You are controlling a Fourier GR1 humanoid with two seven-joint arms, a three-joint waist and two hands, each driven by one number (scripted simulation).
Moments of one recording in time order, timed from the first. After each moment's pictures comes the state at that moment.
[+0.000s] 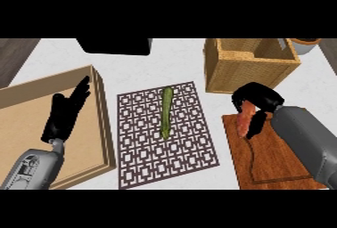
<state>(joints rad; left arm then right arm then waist) -0.24 0.35 -0.14 -1.35 0.06 0.12 0.20 -0.74 -0.46 0.59 -0.60 0.47 0.05 -0.46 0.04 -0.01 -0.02</state>
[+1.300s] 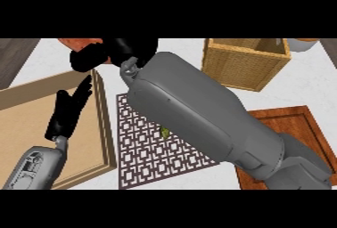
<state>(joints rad) -0.26 0.33 -0.12 -1.33 0.05 0.12 0.22 -1.40 0.00 0.55 -0.93 0.43 -0.40 0.93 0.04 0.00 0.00</state>
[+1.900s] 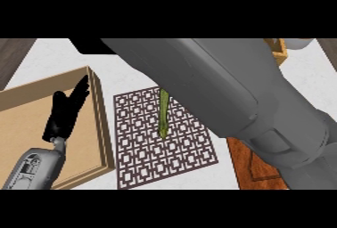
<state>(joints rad) -0.25 0.32 -0.10 -1.35 0.03 0.12 0.22 -1.70 -0.07 0.36 -0.76 0.48 -0.33 1.00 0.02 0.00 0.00</state>
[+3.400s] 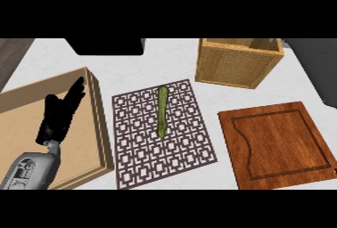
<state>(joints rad) -0.22 0.32 -0.06 -1.38 0.01 0.09 0.22 -1.37 -0.46 0.34 -0.69 0.59 0.05 0.69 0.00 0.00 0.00</state>
